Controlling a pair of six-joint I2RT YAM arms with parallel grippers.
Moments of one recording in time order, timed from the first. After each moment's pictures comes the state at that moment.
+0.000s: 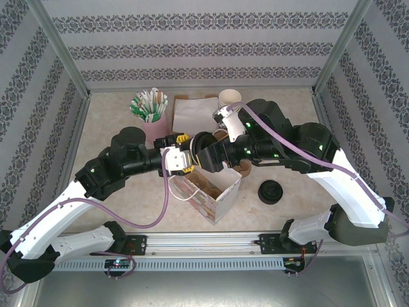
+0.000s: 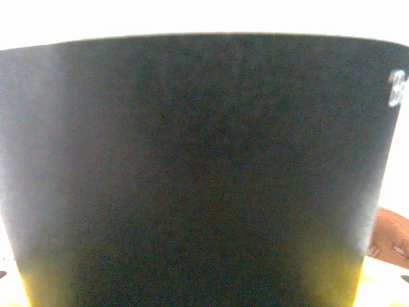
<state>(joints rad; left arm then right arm) -0.77 0.97 1.17 -0.55 0.27 0.75 1.01 1.36 1.99 -1.28 -0.11 0.44</state>
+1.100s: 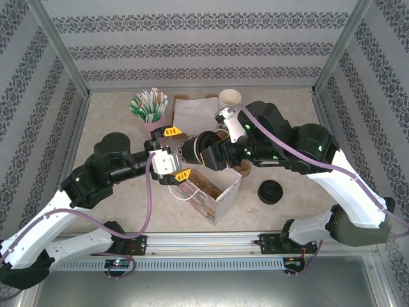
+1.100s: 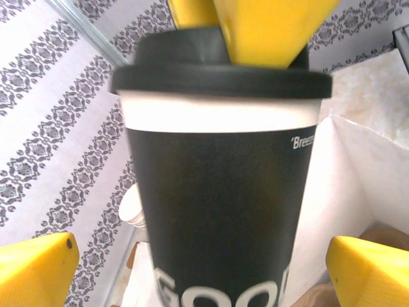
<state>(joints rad) -0.79 0.86 1.17 -0.54 0.24 0.71 1.01 1.35 1.96 -1.30 -0.04 0.43</state>
